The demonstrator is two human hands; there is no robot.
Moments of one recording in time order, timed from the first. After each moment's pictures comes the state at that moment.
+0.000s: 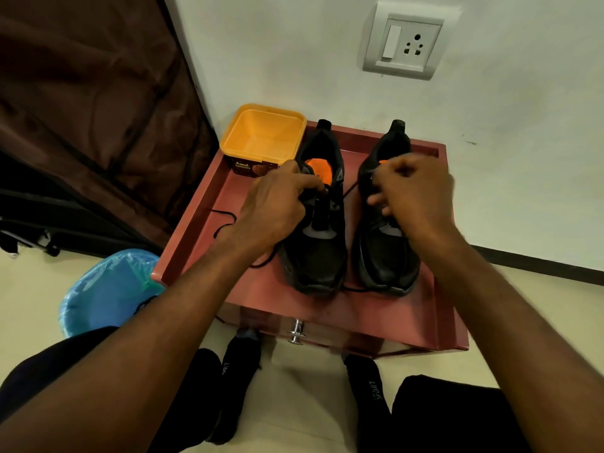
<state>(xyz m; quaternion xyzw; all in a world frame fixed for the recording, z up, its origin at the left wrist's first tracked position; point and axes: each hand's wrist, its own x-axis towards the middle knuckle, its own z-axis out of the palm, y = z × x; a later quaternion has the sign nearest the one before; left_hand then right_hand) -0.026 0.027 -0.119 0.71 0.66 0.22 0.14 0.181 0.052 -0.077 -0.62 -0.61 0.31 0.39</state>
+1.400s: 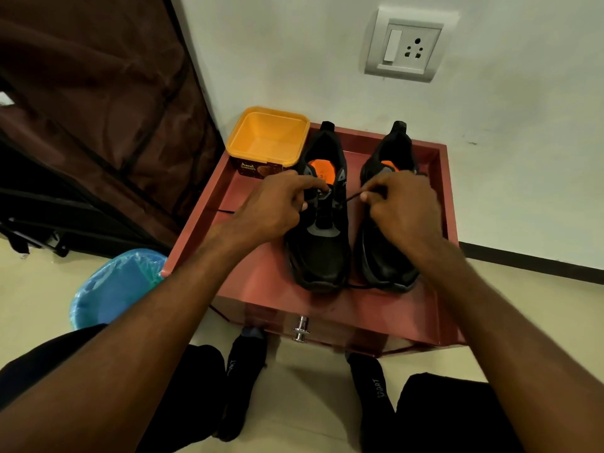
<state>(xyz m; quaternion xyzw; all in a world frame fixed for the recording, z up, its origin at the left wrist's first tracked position) -0.042 0.019 -0.119 0.71 0.61 0.26 0.23 0.180 0.047 -0.093 -0.59 -0.77 0.15 0.22</state>
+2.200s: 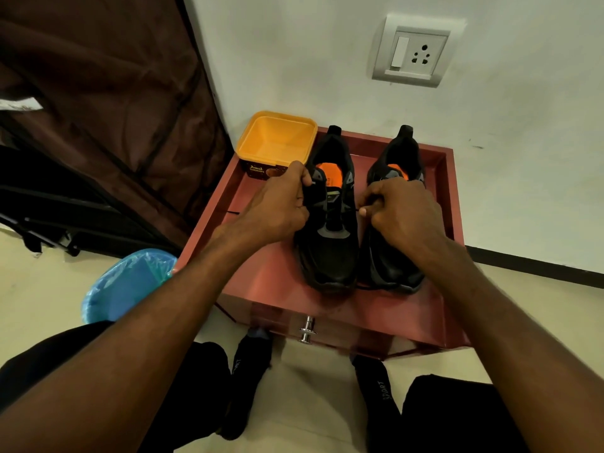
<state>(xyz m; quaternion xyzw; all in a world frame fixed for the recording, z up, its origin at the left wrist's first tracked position) -0.046 0.012 -0.113 0.67 0.65 0.25 0.26 0.176 0.044 -0.088 -0.57 -0.79 0.16 0.14</state>
